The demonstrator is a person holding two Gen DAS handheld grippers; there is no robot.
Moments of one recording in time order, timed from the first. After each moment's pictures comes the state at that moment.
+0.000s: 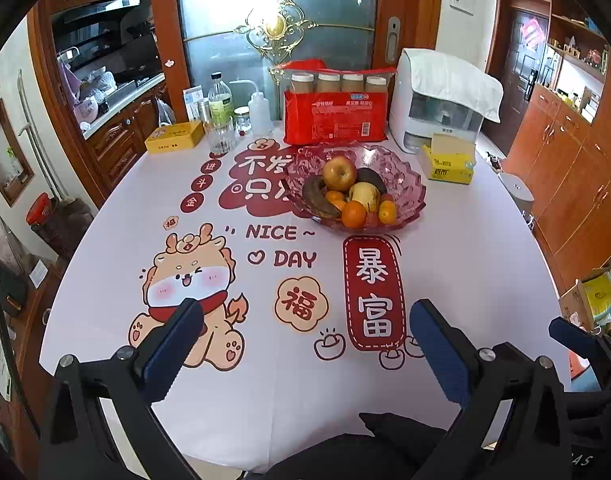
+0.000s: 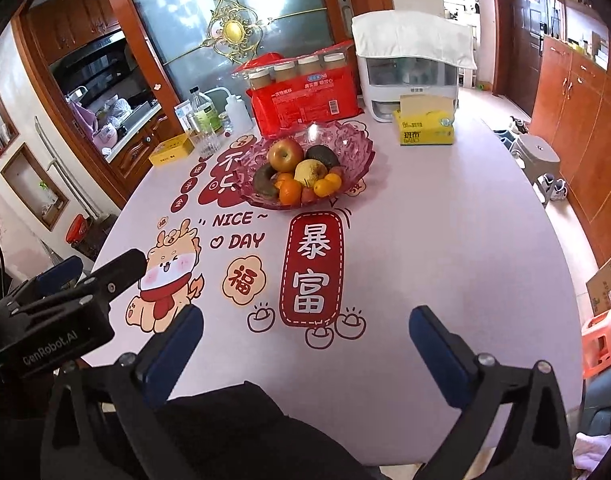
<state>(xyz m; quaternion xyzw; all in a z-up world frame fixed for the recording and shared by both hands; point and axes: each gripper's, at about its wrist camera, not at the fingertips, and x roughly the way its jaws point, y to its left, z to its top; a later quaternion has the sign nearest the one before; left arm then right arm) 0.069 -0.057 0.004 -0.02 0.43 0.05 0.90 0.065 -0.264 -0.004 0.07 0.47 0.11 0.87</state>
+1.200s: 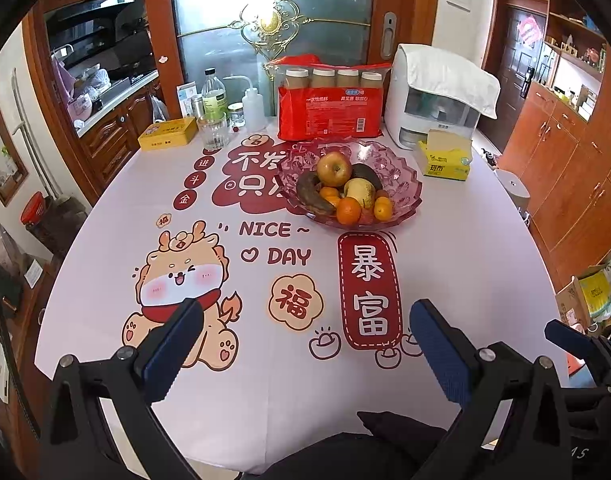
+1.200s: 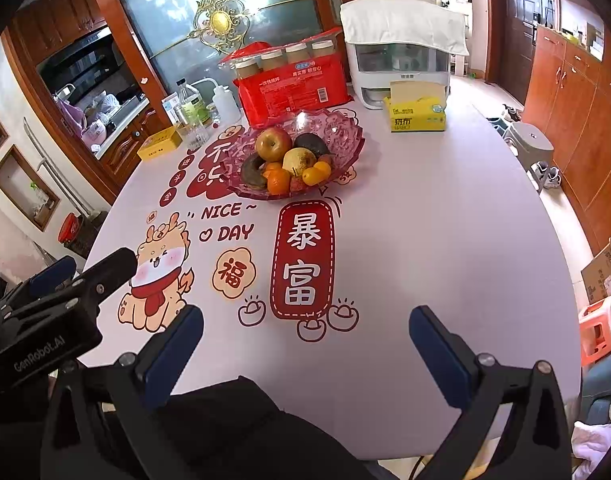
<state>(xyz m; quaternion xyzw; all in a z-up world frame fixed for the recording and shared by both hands) 0.075 -0.060 0.001 -0.02 0.44 0.03 0.90 0.069 -0.267 -0.012 0.07 0.49 0.09 0.86</state>
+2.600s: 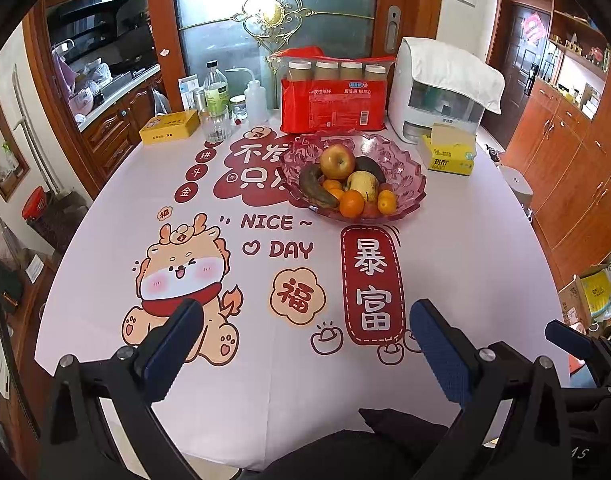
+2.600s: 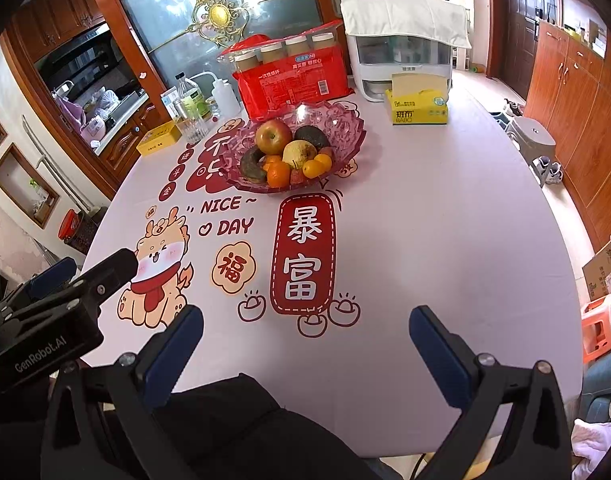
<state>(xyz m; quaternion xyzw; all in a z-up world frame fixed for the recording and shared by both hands) 0.075 -0.058 -0.001 -0.02 0.44 0.03 0.90 0.068 -0.264 -0.019 0.07 0.49 0.09 0.86</state>
